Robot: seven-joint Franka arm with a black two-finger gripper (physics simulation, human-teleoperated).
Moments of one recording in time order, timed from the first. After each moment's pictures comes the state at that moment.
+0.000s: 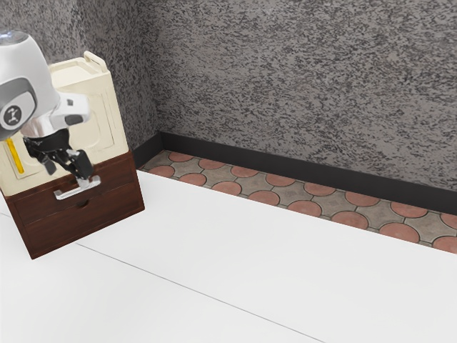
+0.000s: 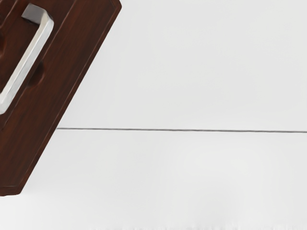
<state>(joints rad) 0.24 -0.48 -0.05 -2.35 0.12 2.02 0.16</state>
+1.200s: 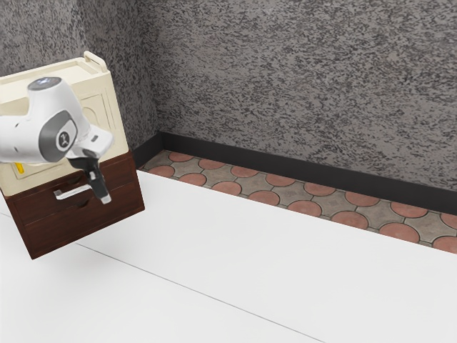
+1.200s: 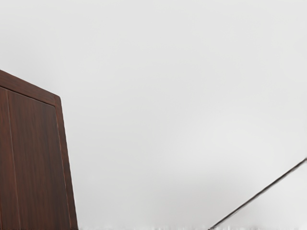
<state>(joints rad) 0.21 0.02 0.08 -2.21 -0.03 2.41 0.95</state>
